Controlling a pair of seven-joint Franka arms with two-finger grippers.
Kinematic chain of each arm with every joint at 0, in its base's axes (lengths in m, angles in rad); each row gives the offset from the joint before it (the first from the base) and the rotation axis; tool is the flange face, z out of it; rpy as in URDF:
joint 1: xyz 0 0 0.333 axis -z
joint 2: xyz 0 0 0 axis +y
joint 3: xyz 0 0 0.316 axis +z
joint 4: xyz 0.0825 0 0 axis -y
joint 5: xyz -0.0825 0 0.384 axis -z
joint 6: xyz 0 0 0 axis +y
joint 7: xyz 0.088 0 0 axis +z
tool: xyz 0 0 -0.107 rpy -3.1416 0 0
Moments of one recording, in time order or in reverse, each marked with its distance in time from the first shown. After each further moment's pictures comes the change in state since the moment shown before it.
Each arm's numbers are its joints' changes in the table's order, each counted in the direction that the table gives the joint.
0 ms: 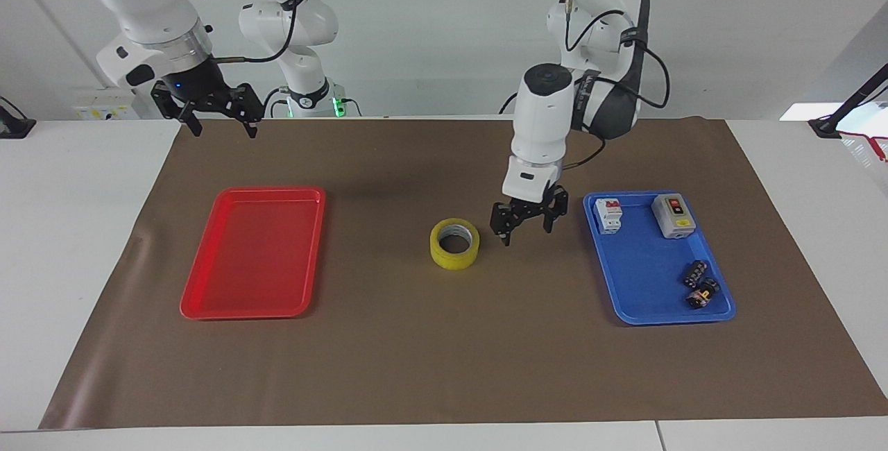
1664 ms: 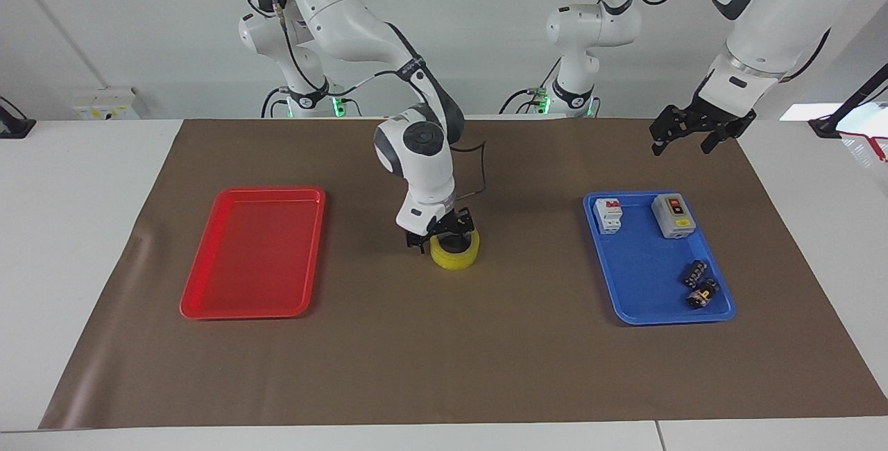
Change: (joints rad) left arm -0.379 -0.184 0.011 0.213 0.161 0.605 -0.695; right arm -0.495 0.530 0.007 -0.180 -0.006 -0.860 -0.279
